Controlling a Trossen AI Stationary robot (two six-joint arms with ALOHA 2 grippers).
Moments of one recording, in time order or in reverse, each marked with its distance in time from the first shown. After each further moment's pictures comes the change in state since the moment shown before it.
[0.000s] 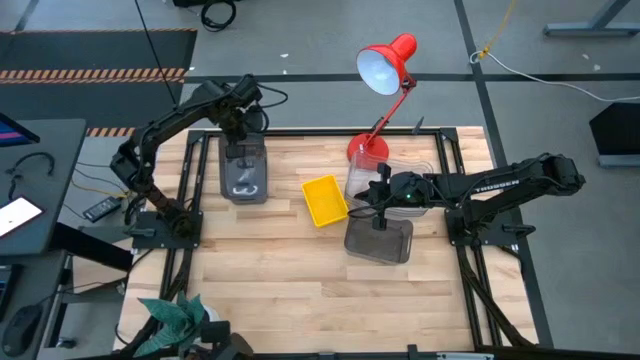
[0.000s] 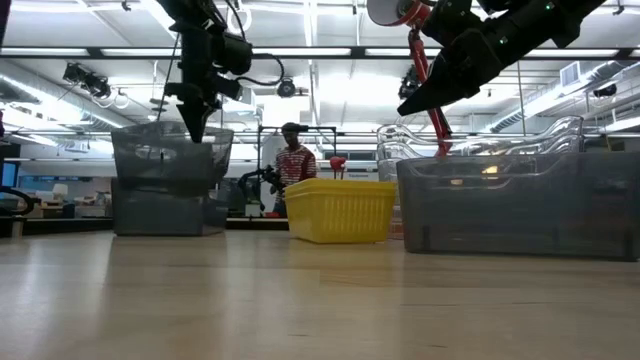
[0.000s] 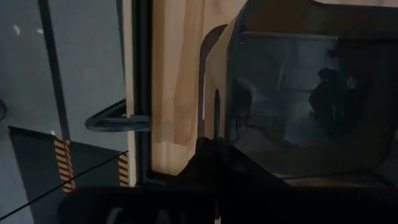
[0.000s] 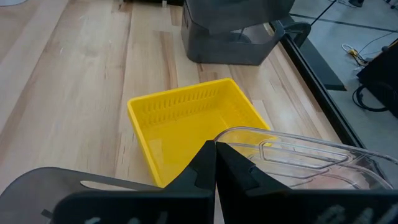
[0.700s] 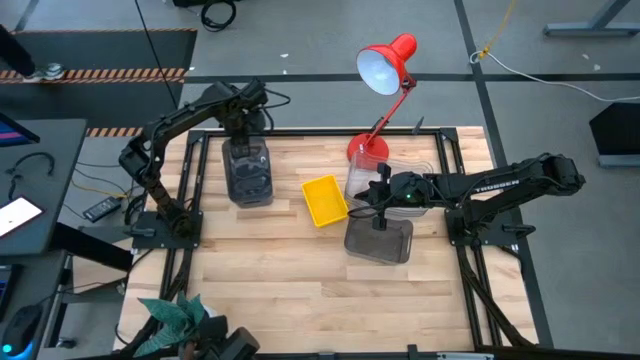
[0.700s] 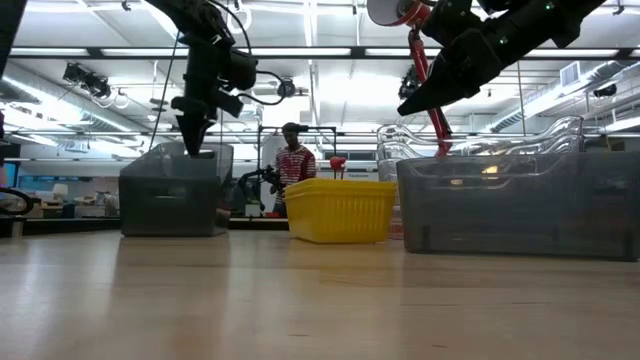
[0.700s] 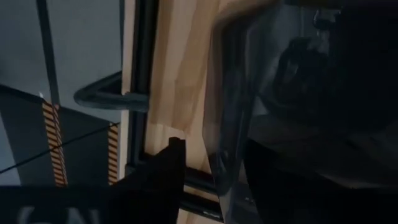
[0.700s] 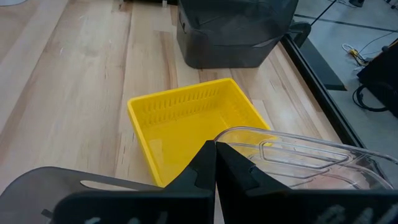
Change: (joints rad) left arm 0.001 0.076 0.000 -0.008 -0.080 -0.129; right arm 0.000 0.000 0.000 -0.001 0.000 0.000
